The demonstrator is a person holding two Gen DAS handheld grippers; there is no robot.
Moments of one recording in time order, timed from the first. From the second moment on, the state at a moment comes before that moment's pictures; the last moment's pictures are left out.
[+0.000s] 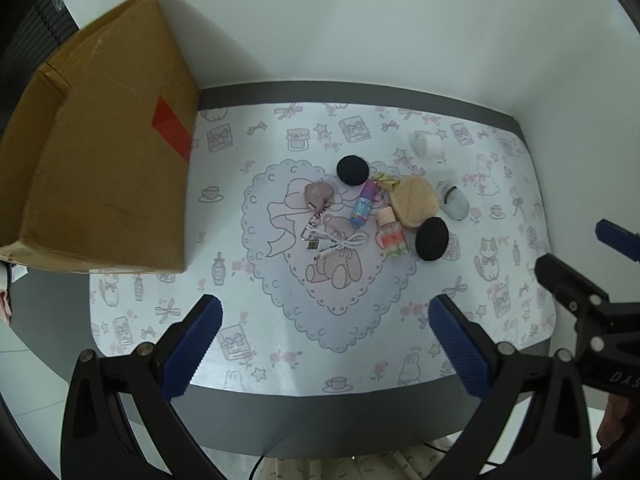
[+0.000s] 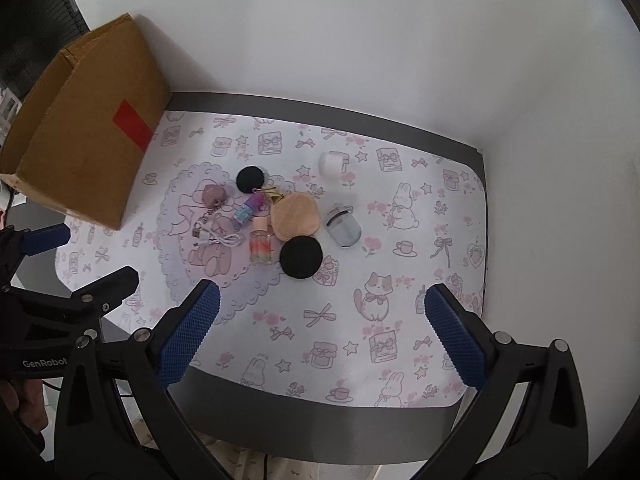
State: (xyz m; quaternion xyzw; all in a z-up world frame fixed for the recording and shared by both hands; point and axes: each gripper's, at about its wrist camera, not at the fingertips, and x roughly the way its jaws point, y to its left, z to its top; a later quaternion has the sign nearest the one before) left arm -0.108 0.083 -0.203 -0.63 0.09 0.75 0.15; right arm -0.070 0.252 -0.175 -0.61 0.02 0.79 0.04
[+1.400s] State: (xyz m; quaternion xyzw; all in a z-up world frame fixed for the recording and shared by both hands) left arm -0.164 0.114 -0.351 -0.70 0.09 0.70 0.07; right arm -0.138 0.309 -0.328 -0.68 -0.02 0.73 0.01
